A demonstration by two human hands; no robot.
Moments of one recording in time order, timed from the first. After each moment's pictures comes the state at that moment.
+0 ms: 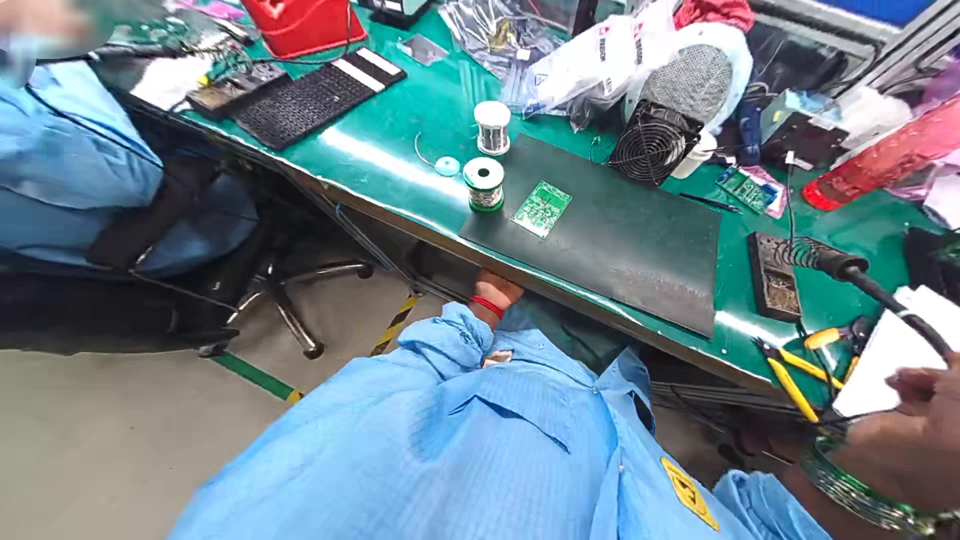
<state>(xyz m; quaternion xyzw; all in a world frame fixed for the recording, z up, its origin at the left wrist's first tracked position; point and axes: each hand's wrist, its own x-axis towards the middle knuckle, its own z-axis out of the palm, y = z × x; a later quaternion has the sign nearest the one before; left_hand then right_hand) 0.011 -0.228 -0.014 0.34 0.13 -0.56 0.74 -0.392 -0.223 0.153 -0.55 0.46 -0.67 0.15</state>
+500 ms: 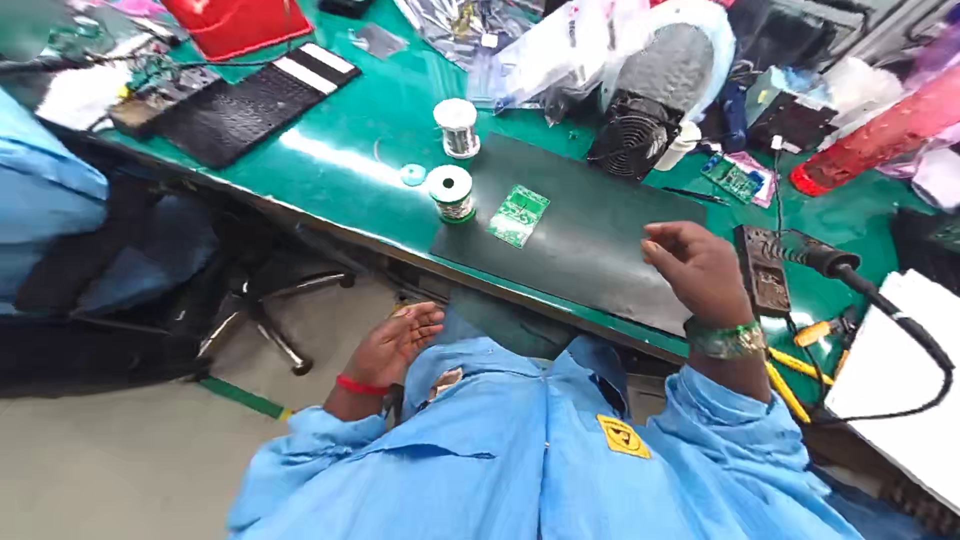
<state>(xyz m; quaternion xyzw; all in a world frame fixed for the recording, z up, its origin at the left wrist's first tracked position) 0.099 -0.101 0.030 0.57 -0.17 -0.57 0.57 -0.261 -0.330 0.145 -0.79 0.45 -0.28 0.32</state>
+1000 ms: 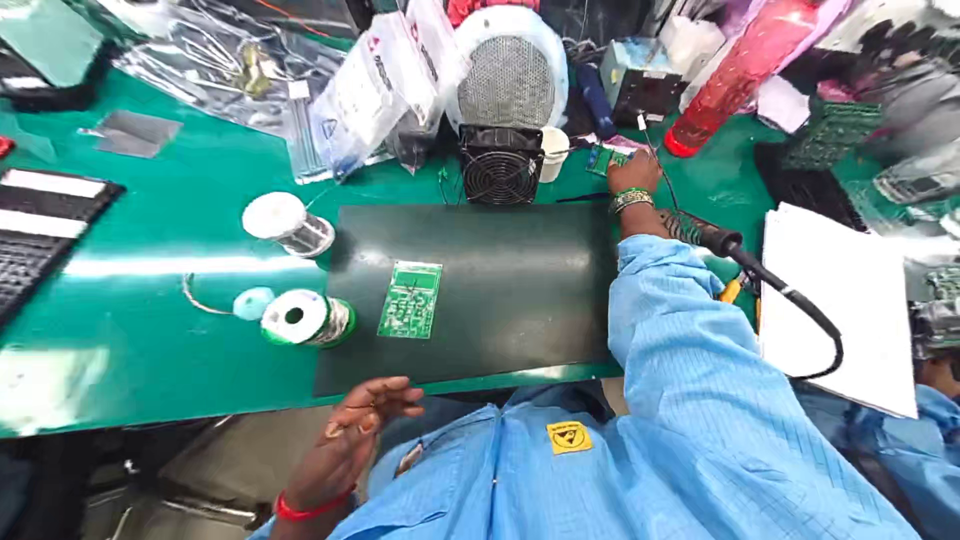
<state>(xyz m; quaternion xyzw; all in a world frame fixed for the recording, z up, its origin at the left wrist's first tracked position) 0.082 -0.212 0.055 0.32 -0.46 -0.66 0.50 -0.322 -0.563 0.098 -0.50 0.82 -0.22 0.17</state>
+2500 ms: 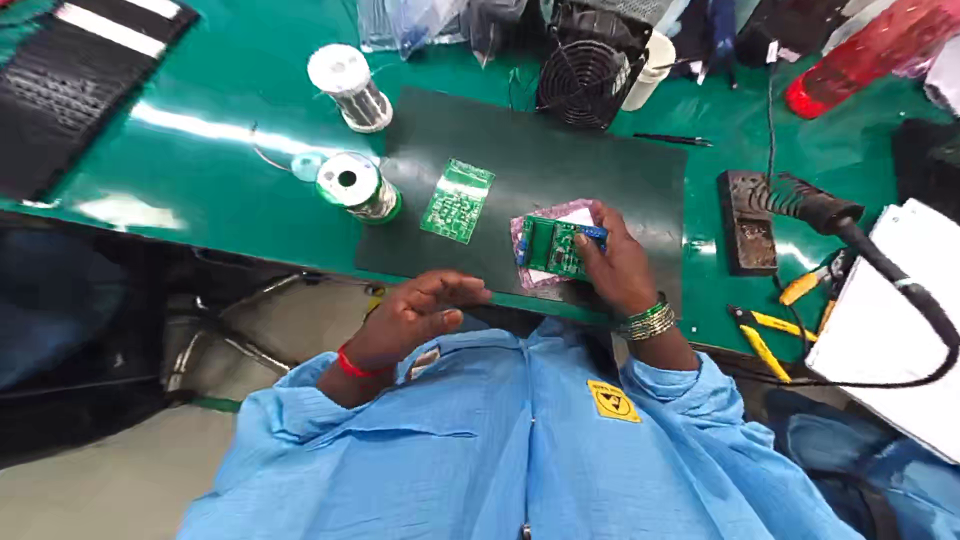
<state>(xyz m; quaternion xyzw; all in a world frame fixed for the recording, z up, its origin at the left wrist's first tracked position) 0.045 -0.216 0.082 0.35 -0.55 -0.60 0.47 -0.235 -0.331 0.087 -0.73 0.54 -0.22 0.35</state>
